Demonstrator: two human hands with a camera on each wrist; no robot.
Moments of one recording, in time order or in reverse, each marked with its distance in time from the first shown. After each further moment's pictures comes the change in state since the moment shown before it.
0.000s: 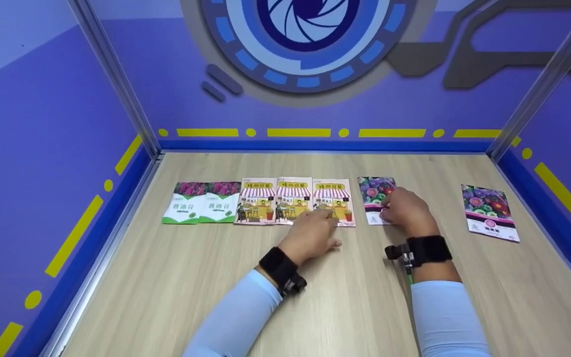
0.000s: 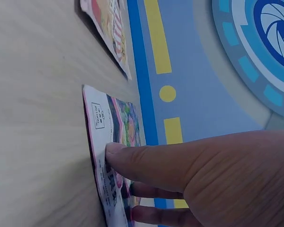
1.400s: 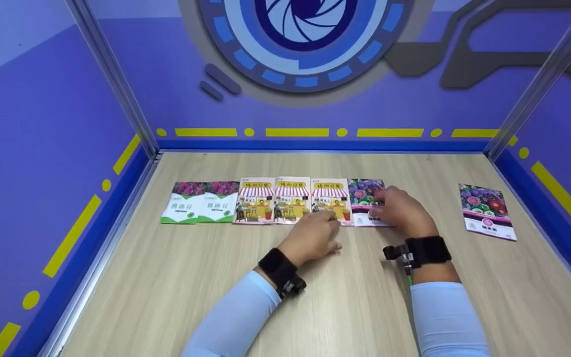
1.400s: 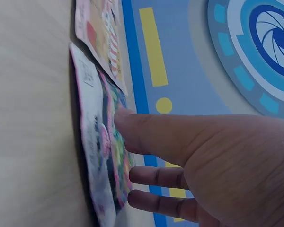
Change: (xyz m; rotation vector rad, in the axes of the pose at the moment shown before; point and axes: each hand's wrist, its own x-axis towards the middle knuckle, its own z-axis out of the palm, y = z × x) left_hand -0.002 0.002 0.005 -0.008 0.062 0.113; right_hand -0.004 -0.011 0.002 0.121 -0.044 0.040
